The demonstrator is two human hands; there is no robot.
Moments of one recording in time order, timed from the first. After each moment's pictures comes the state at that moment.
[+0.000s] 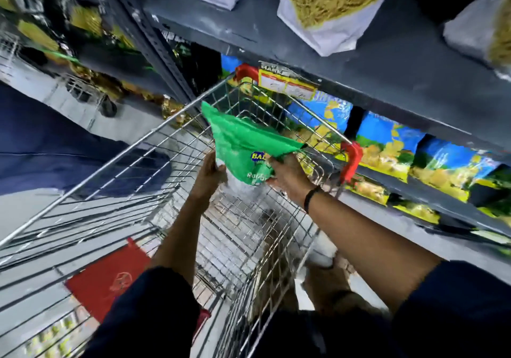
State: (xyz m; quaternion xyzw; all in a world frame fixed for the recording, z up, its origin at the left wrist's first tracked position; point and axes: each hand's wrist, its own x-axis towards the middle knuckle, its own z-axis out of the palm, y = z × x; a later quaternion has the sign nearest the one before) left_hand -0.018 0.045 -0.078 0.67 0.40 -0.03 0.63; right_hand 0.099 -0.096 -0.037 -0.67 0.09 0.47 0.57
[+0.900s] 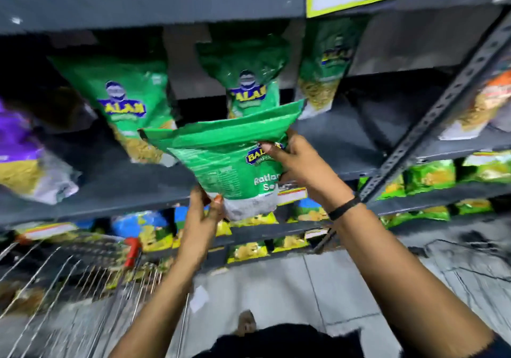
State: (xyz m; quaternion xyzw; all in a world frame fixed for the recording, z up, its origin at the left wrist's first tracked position) left_hand 0.151 -0.382 0.152 0.78 0.05 0.03 0.63; right_hand 0.216 -0.575 0.230 -0.77 -0.07 0.03 0.63
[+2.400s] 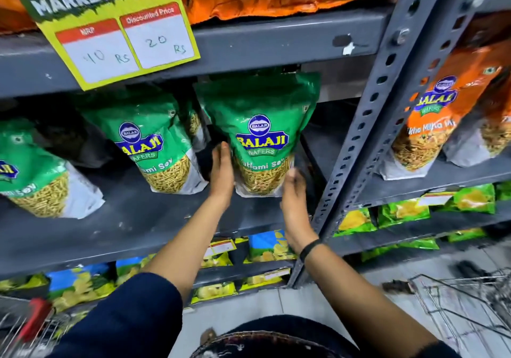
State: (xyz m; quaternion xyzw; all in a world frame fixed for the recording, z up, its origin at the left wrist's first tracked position) left_hand 0.359 -0.608 0.158 0.70 0.12 0.07 0.71; right_hand 0.290 -0.728 0.156 -0.61 0.16 -0.03 0.78
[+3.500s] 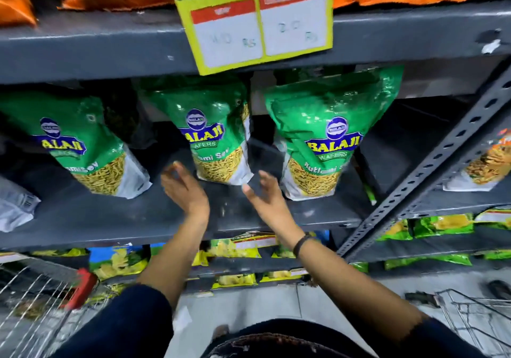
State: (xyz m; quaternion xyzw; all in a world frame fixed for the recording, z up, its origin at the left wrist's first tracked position) left_hand 0.331 -0.465 0.120 0.68 0.34 0.34 0.55; right_hand 0.293 -0.624 0.140 -0.74 0.01 0.12 0.67
